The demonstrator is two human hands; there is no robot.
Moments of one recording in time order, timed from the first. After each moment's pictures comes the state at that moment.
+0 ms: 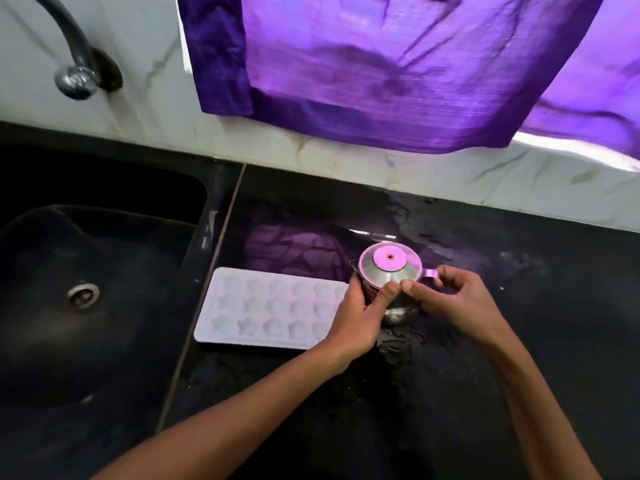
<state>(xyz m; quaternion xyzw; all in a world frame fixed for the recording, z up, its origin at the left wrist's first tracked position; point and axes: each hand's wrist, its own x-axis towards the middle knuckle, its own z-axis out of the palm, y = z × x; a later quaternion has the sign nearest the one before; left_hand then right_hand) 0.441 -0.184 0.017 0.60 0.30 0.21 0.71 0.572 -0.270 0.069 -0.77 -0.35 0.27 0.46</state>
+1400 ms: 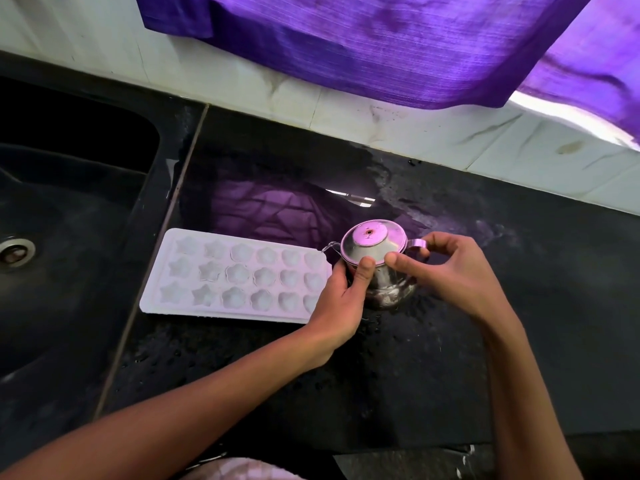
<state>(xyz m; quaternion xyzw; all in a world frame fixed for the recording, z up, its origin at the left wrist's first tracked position) 0.453 -0.203 0.012 0.53 0.32 0.17 0.76 0.582 -0.274 0.093 -0.83 -0.40 0.20 0.34</state>
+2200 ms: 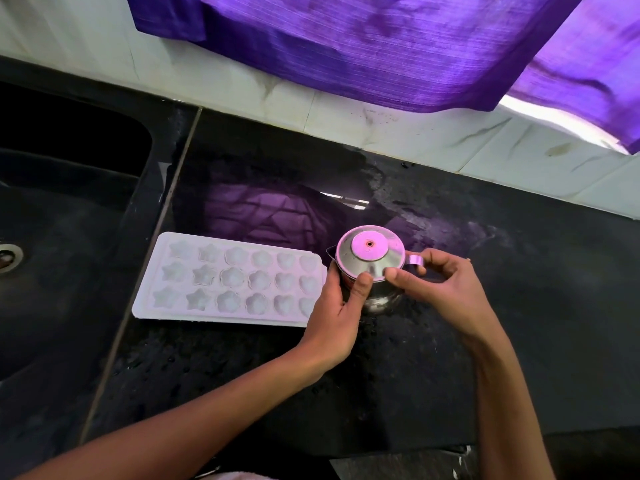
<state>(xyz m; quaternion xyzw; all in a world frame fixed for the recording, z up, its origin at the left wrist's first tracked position) 0.444 -0.213 0.005 0.57 0.28 0.21 0.74 0.575 -0.288 0.079 -0.78 -0.34 0.26 0.45</state>
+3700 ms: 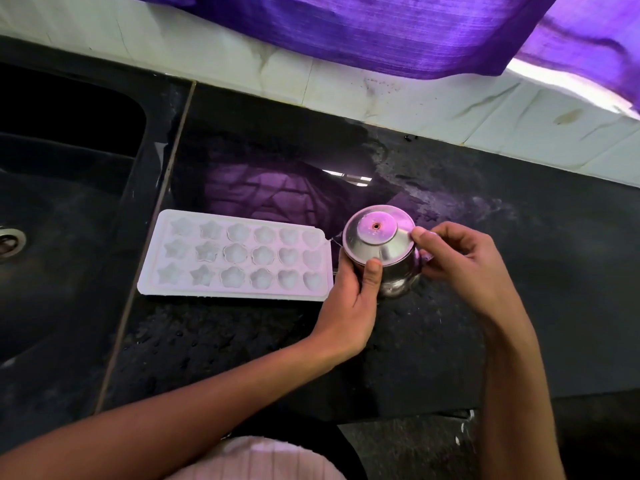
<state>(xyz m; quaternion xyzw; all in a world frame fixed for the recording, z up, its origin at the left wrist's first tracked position) 0.438 -0.231 0.007 0.59 0.26 0.21 0.74 0.558 -0.296 0.088 -0.81 -0.30 0.22 0.44</state>
